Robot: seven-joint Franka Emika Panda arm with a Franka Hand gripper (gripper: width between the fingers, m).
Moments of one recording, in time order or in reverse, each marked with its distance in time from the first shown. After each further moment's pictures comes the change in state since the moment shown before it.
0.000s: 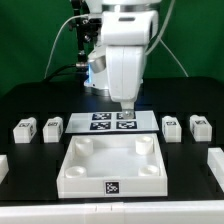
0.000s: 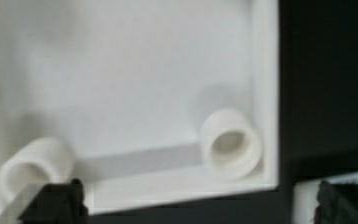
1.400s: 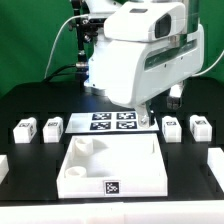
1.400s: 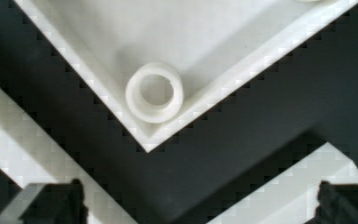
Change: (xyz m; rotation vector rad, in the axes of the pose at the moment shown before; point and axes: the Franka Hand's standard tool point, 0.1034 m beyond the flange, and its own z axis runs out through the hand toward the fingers) arm 0.059 0.096 -0.033 -0.017 0.010 0.616
